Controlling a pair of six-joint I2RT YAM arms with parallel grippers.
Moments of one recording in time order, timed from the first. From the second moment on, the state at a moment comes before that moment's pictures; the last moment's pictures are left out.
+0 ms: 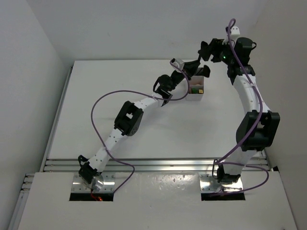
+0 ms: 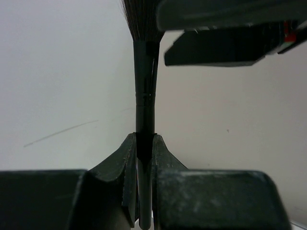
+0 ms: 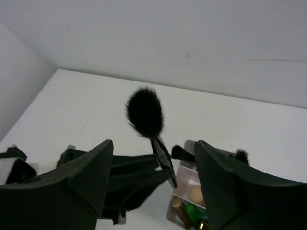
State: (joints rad) left arm -0.68 2.76 2.35 1.06 0.22 -0.23; right arm -0.07 1.76 1.58 0.00 -0.53 0.20
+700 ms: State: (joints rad) left arm -0.69 2.67 2.19 1.07 0.23 -0.19; right arm -0.02 1.83 1.56 0.11 -0.48 0.23
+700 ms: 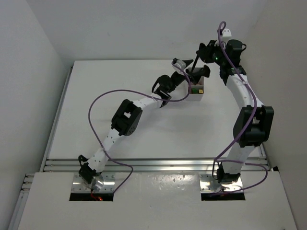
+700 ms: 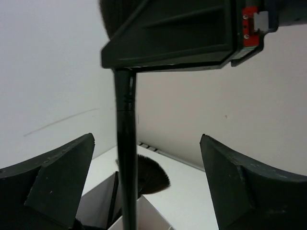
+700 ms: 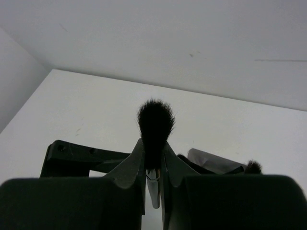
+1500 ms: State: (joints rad) left arm -0.33 1.53 1.15 0.27 0.30 0.15; right arm 0.03 2.06 1.49 0.43 -0.35 -0.06
